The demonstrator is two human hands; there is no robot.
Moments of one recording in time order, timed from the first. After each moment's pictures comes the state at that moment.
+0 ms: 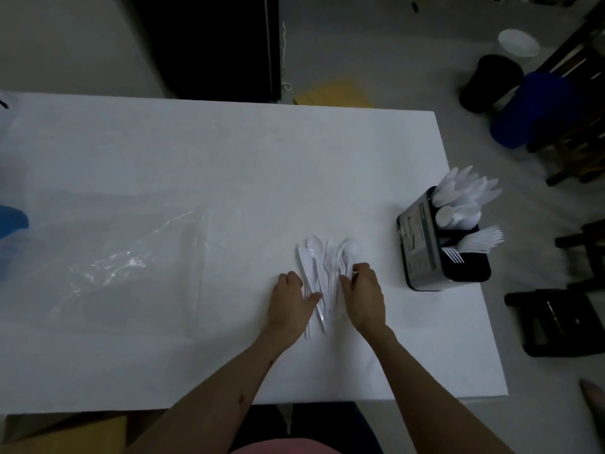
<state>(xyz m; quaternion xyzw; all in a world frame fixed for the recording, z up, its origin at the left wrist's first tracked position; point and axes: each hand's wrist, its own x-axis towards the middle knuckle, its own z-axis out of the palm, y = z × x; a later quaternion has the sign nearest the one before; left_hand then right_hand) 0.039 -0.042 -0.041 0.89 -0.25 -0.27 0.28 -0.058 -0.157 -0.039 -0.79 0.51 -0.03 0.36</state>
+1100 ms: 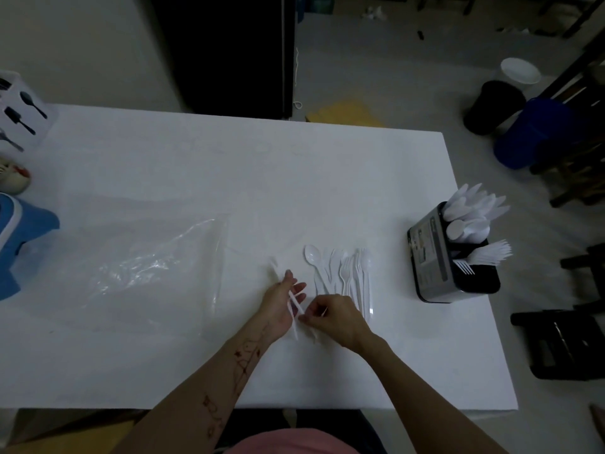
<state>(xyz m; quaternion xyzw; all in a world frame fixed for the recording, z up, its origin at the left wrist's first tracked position) 0.082 -0.024 -0.016 0.53 0.25 -0.51 0.64 -0.032 -0.112 -0.012 -0.84 0.29 0.13 0.44</state>
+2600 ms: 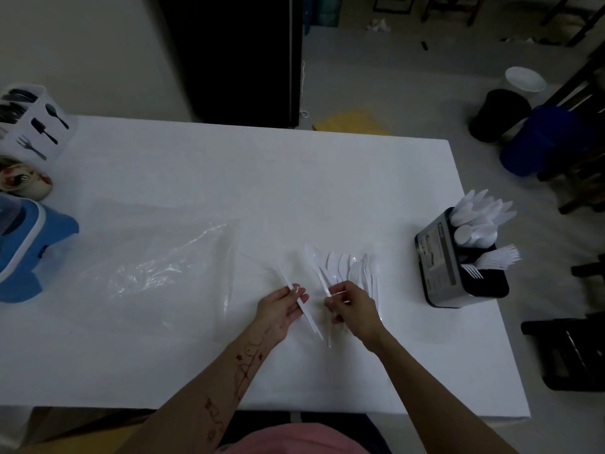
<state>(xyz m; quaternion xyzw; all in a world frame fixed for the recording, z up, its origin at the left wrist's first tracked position) 0.087 0.002 -0.016 0.53 0.22 -0.48 0.66 -0.030 -0.120 -0.002 -0.67 0.44 0.01 0.60</state>
